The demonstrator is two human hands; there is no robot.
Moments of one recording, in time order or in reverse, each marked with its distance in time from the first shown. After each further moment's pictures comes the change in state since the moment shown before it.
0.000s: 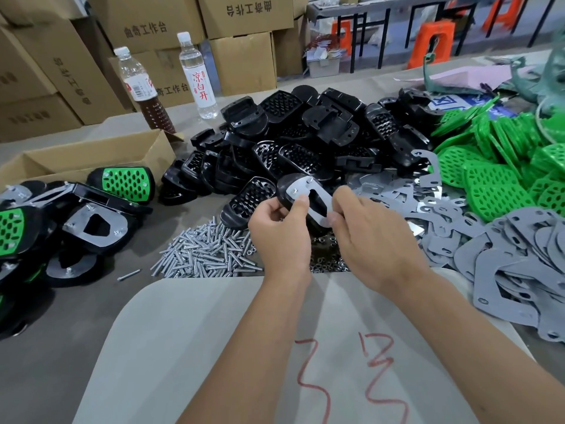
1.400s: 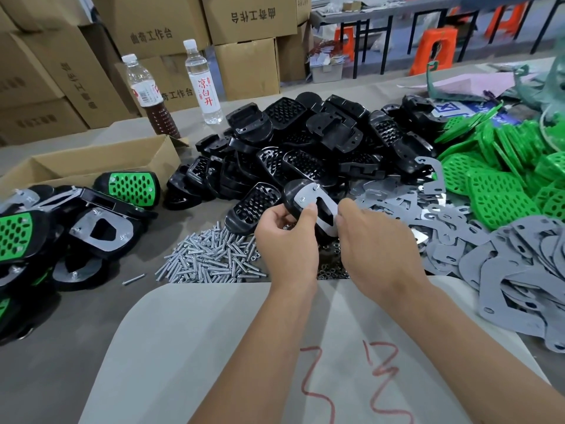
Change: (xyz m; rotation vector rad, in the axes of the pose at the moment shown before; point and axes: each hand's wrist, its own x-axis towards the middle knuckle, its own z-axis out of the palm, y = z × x) left_hand -0.006 0.003 0.003 0.033 0.031 0.017; right_hand 0.001 -0.008 0.004 -0.201 0.057 0.107
